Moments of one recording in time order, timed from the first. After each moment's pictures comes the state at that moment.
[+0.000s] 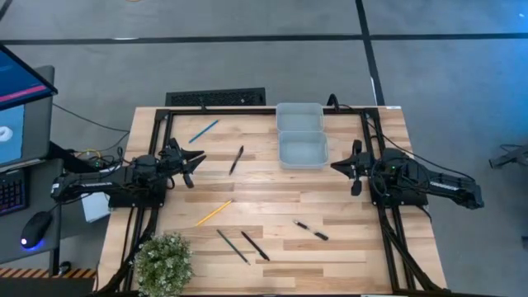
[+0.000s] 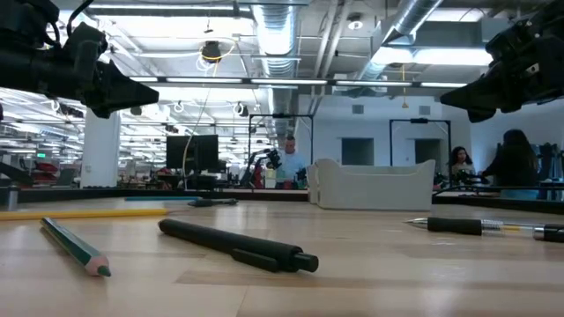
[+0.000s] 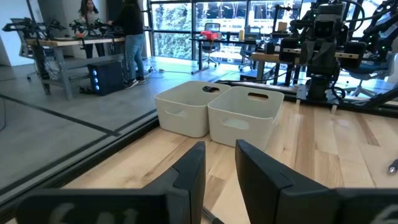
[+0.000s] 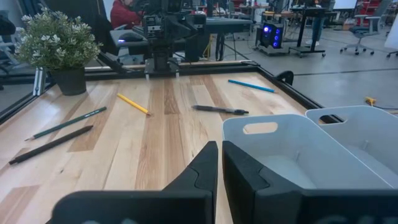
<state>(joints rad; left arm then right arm) 0.13 0.11 0.02 0.06 -0.34 -0.05 -0.23 0.02 0.08 -0.21 -0.11 -0.06</state>
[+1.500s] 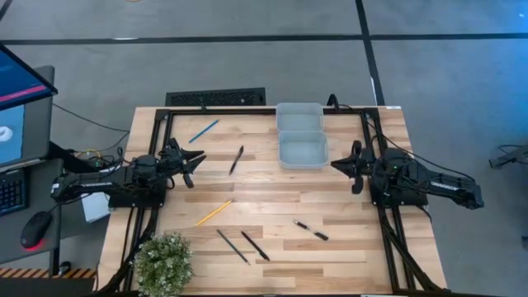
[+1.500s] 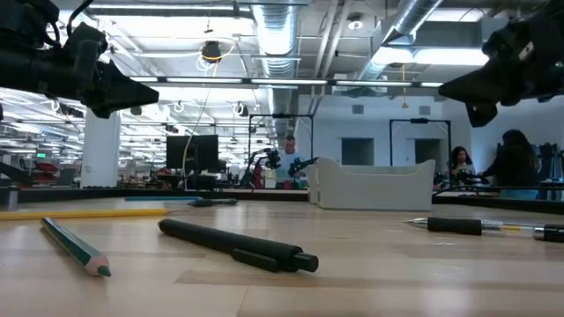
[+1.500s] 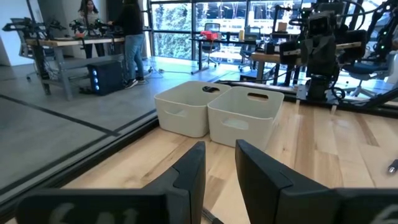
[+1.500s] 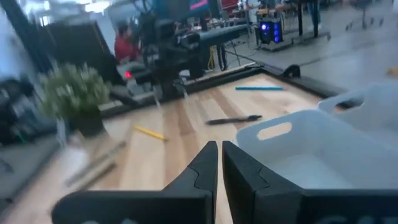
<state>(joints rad) 0.13 0.11 0.02 0.06 -0.34 -0.06 -0.23 0.02 0.08 -0.14 -0.11 0.21</state>
